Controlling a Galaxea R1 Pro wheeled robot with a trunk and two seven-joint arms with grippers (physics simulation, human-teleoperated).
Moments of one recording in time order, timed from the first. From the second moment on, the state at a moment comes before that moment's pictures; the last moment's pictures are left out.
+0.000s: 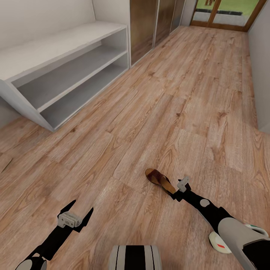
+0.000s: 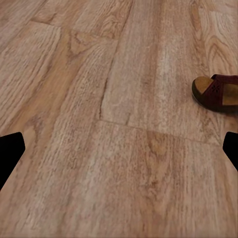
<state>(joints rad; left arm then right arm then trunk) -0.03 0.06 0.21 -1.39 0.02 -0.23 -0.55 -0.83 -0.18 0.32 -0.27 0.17 -0.40 0.30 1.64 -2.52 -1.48</state>
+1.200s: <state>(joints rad) -0.03 0.06 0.21 -1.39 0.02 -0.23 -0.55 -0.83 -0.18 0.32 -0.27 0.17 -0.40 0.30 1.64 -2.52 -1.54</state>
